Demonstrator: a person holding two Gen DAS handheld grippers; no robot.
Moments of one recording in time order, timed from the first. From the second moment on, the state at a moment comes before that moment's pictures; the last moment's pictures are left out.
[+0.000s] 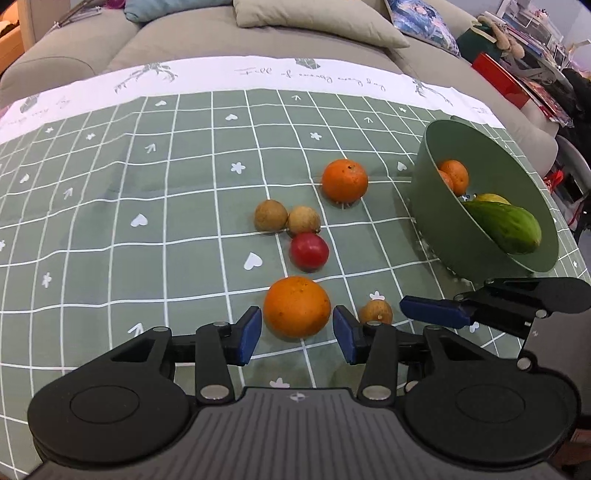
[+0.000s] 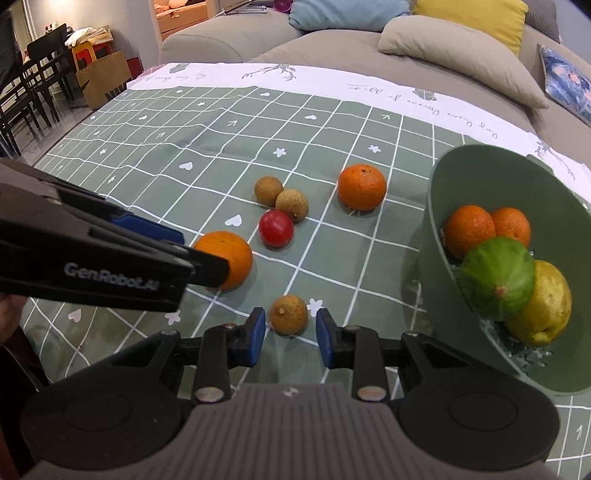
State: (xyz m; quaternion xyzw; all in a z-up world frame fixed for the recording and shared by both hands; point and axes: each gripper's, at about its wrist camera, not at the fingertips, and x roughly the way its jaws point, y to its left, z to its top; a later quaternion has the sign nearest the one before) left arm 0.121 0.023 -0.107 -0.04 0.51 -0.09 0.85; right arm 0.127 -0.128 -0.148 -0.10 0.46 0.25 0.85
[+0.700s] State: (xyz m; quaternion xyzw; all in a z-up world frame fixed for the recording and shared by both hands) left arm 0.130 0.015 -0.115 -0.02 0.52 -0.08 0.85; right arm 0.132 -0.127 -0.156 -0.10 0.46 0.26 0.84
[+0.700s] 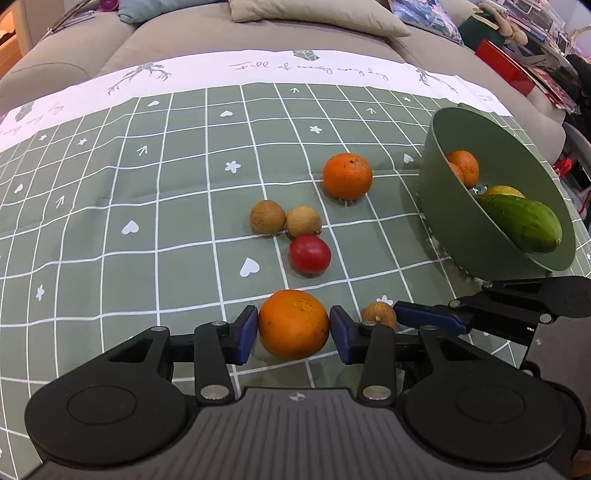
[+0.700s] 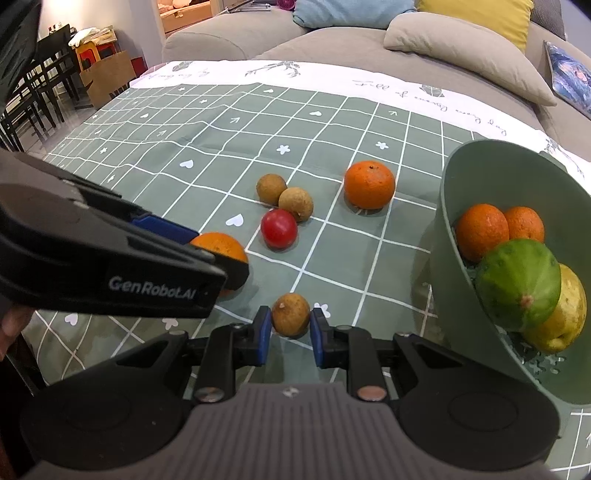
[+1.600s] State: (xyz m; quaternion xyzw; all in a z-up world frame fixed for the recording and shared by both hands) left arm 0.108 -0.037 -0.018 -0.05 0.46 -0.18 0.87; right arm 0.081 -0.210 -0.062 -0.09 0.40 0.23 0.88
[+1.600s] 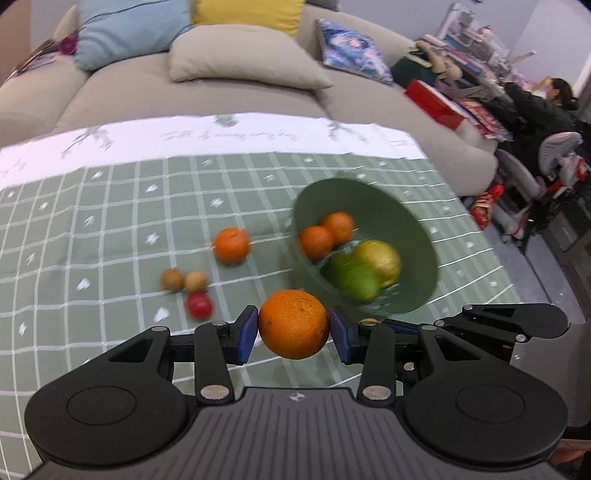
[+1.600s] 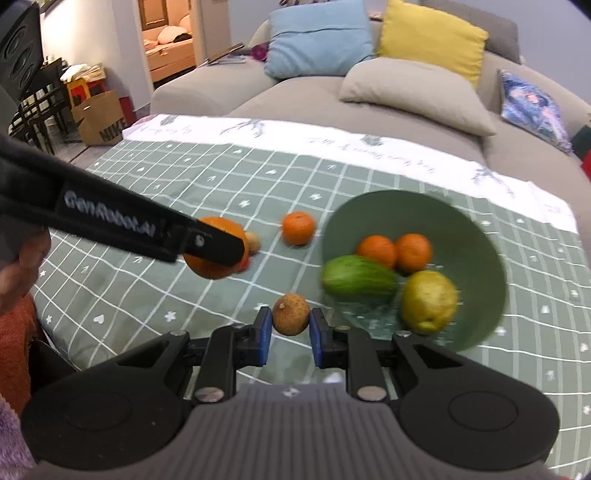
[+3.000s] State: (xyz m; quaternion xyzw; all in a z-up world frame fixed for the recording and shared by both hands) left arm 0.199 -0.167 -0.056 0.10 0.58 -0.32 0.74; right arm 0.195 -0.298 -0.105 -0.12 0.53 0.30 0.78
